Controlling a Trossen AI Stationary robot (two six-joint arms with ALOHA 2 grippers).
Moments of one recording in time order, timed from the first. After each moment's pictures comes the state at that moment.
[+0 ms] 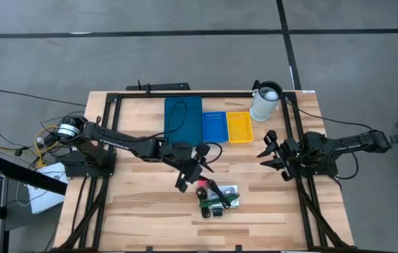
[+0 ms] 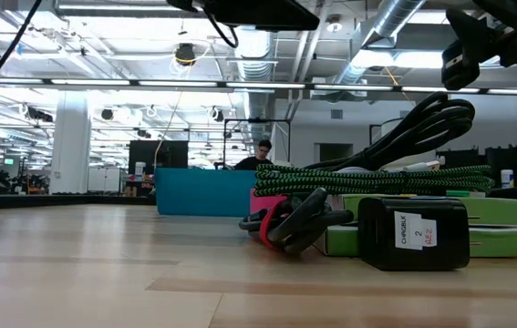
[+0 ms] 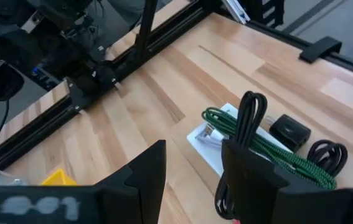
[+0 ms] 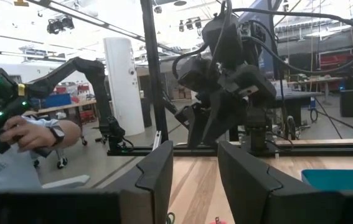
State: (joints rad) left arm -0.15 1.64 1.18 -0.03 0.14 0.52; right arm 0.12 0.28 0.02 0.47 -0.21 0.12
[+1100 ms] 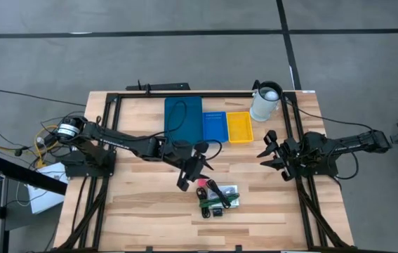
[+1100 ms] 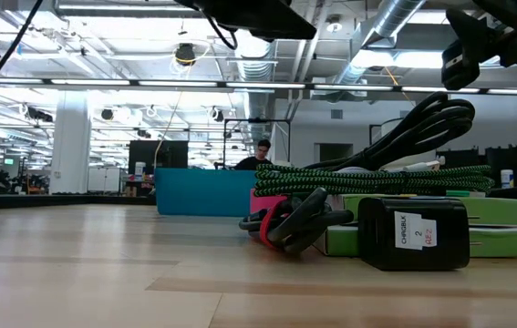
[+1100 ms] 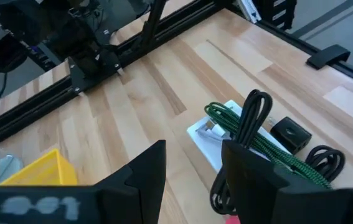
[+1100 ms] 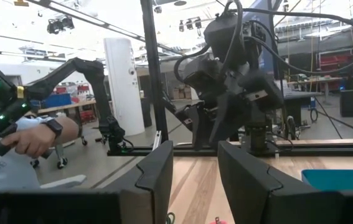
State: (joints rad) left arm -0.14 1.65 1.18 -0.04 0.12 0.43; right arm 0.12 0.28 0.02 0.47 -0.21 0.12
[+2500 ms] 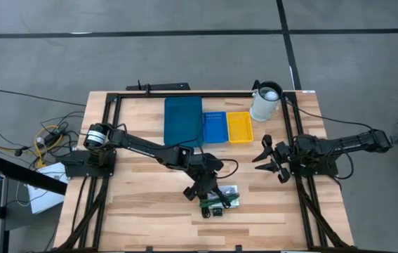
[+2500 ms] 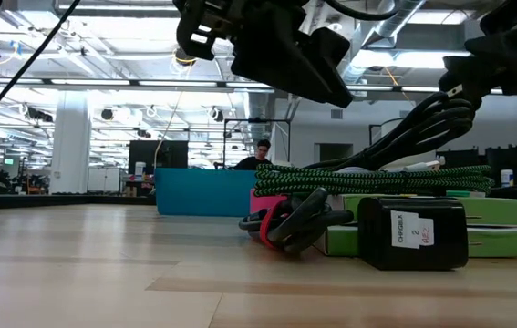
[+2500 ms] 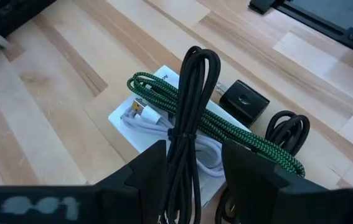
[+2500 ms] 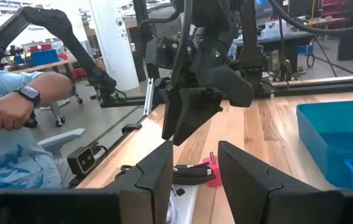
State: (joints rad) left arm -0.16 1.95 1.44 -0.29 0.29 0.54; right arm 0.12 0.30 0.02 0.26 -0.21 0.12
